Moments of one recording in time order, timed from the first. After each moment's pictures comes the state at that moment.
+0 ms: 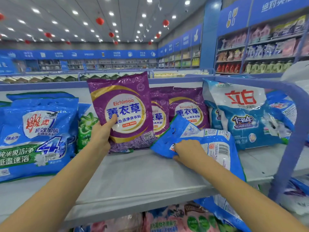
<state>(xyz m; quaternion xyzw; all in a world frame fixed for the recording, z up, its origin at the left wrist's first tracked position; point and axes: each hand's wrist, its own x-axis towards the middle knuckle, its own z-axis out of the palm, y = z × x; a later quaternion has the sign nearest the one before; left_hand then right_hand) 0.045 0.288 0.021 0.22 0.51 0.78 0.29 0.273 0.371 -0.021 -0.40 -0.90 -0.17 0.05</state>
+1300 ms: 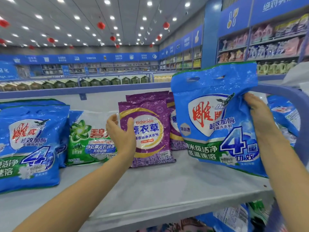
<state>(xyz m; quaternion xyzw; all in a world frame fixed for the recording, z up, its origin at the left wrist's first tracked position) 0.113 0.347 0.009 0.31 0.60 0.74 -0.04 0.393 0.435 0.080 -0.16 -0.59 0.50 0.62</state>
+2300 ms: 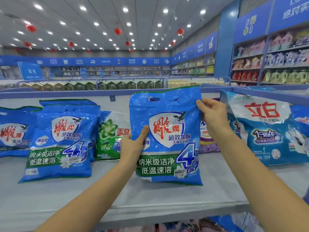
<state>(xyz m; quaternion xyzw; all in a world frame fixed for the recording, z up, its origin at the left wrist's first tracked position) 0.088 0.265 0.017 0.30 0.57 0.73 0.22 0.254 0.406 0.079 -0.24 -0.61 0.47 0.60</state>
